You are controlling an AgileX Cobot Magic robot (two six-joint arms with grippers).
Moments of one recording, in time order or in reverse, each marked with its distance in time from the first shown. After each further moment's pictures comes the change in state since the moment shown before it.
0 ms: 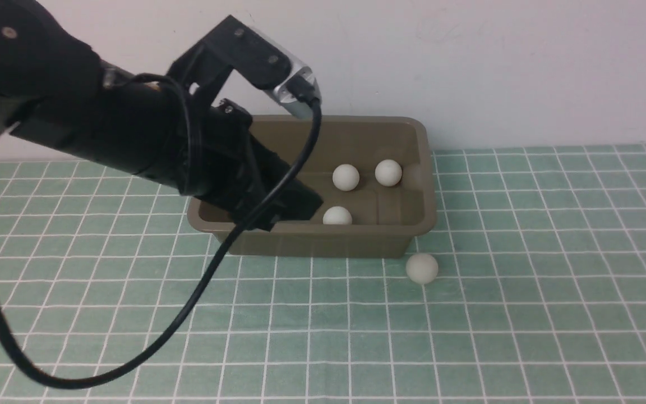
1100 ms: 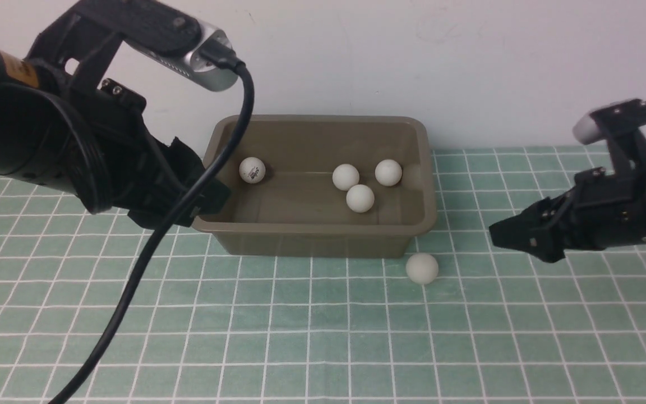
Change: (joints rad) right arm 0.142 1.441 -0.462 0.558 0.028 -0.506; left arm 0.000 -0.215 0.000 0.389 0.118 -0.462
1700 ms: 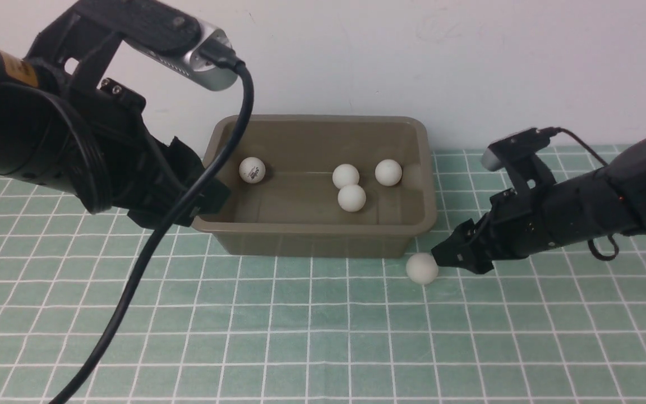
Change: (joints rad) right arm 0.099 0.295 -0.121 0.000 -0.065 -0.046; left arm 0.000 0.000 0.000 -0.005 0.000 0.001
